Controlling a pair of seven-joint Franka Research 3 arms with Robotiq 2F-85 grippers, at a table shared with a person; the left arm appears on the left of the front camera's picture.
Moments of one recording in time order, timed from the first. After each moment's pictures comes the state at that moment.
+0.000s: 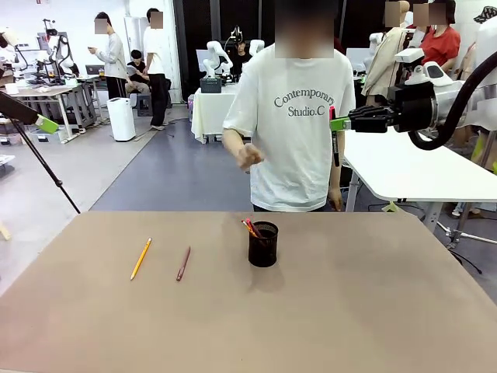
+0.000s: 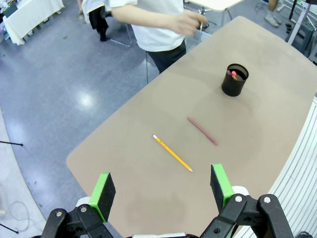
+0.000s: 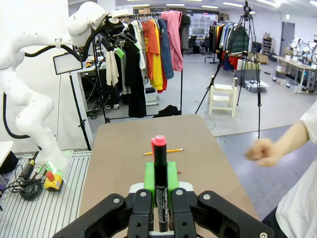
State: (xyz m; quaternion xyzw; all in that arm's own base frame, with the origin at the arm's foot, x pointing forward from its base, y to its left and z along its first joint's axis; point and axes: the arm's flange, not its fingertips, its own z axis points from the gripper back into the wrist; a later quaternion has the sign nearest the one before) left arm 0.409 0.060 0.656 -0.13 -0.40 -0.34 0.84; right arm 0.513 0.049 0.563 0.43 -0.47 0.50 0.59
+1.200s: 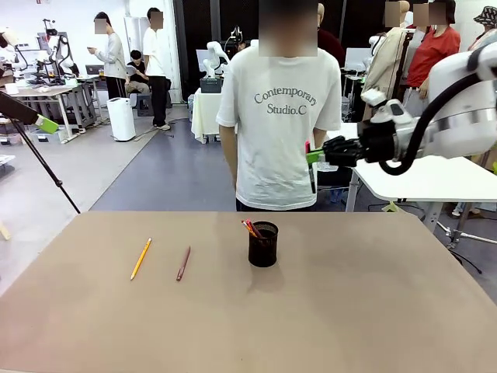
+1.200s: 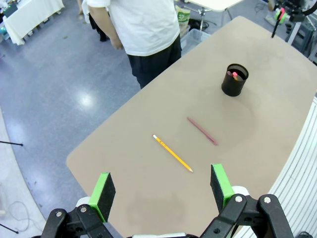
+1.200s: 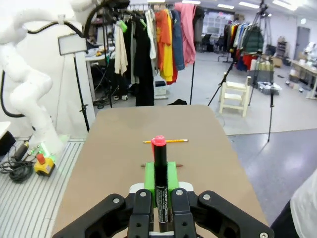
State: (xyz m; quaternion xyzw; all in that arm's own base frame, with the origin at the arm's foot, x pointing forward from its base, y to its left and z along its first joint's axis) left arm 0.408 0.059 0.656 -0.13 -0.40 -0.34 0.84; right arm 0.554 0.099 0.474 0.44 -0.46 0.54 0.56
